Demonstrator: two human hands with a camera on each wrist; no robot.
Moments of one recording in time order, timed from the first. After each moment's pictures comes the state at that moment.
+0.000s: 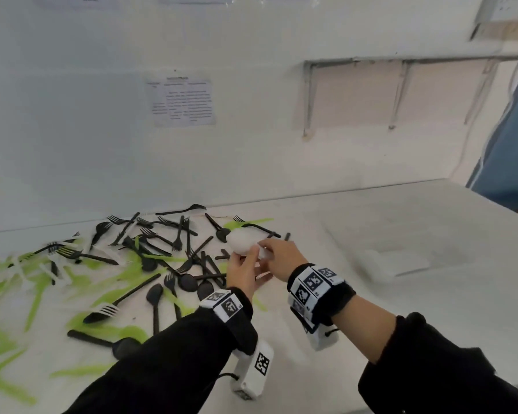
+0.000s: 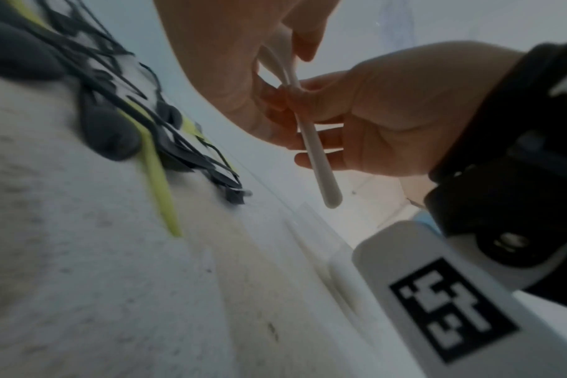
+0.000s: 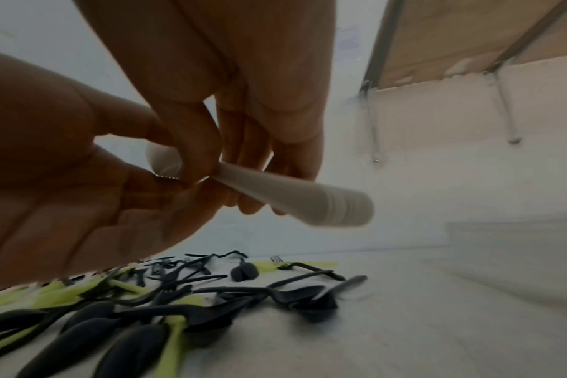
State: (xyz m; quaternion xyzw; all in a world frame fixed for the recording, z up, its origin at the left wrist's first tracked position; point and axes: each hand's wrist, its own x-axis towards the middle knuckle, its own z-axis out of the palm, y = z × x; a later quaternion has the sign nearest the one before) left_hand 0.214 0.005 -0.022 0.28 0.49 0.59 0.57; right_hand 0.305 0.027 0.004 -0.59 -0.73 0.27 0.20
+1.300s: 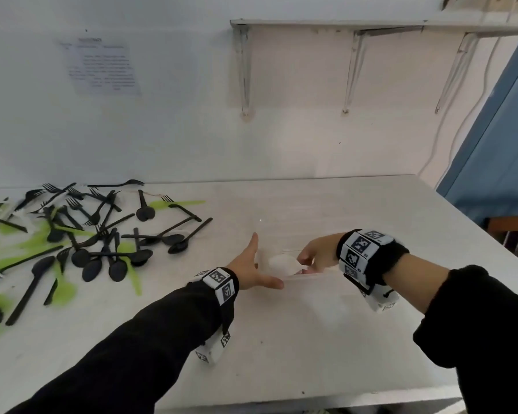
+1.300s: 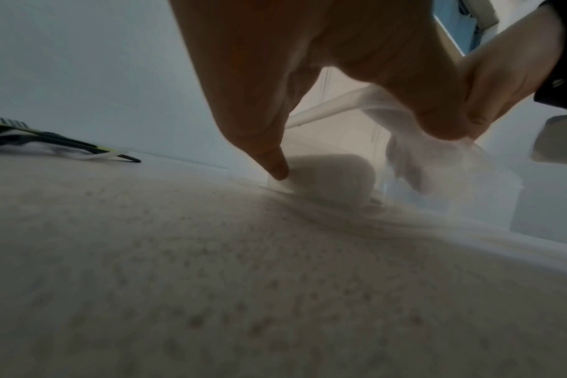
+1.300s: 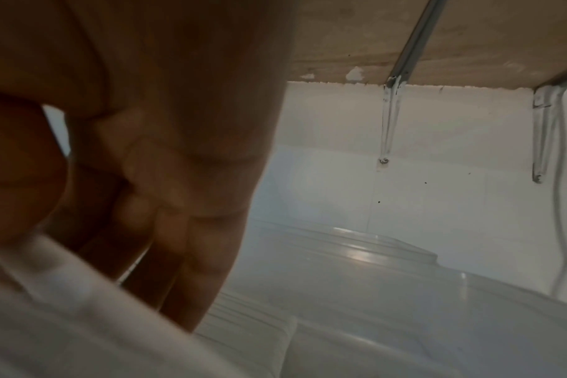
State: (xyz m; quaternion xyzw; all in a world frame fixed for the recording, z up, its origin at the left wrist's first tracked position) left_hand 0.434 0.046 -0.053 0.60 0.60 0.22 0.49; right_hand 0.614 0.076 0.020 -0.48 -0.82 0.17 -0.26
